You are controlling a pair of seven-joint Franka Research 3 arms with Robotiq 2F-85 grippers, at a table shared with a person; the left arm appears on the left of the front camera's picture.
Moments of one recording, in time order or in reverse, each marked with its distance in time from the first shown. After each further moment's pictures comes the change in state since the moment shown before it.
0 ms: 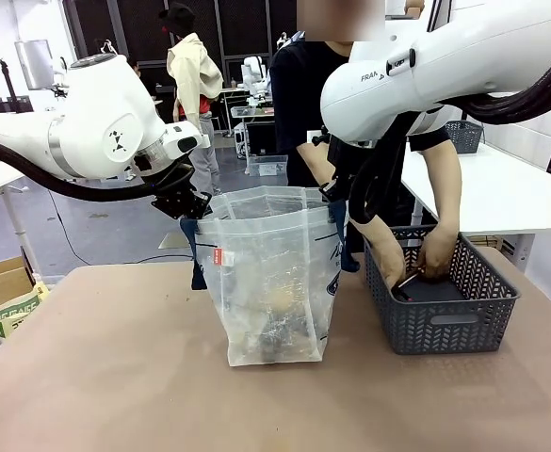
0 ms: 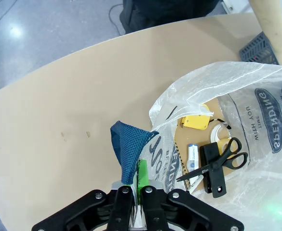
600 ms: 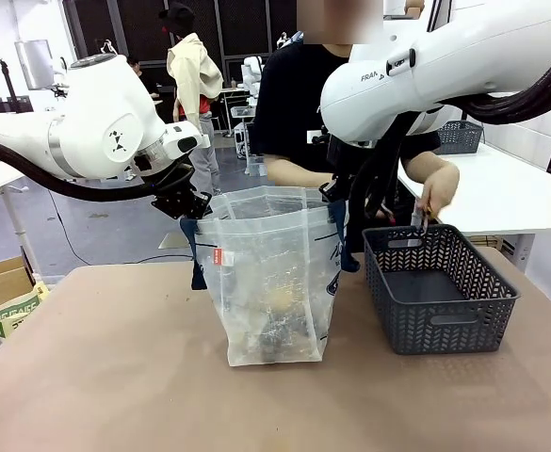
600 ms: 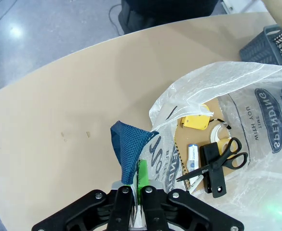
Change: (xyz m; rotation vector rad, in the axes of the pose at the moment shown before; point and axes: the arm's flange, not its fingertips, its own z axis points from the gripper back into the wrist) left arm 0.000 0.000 0.000 0.000 0.000 0.000; right arm 0.000 0.000 0.000 0.000 0.000 0.000
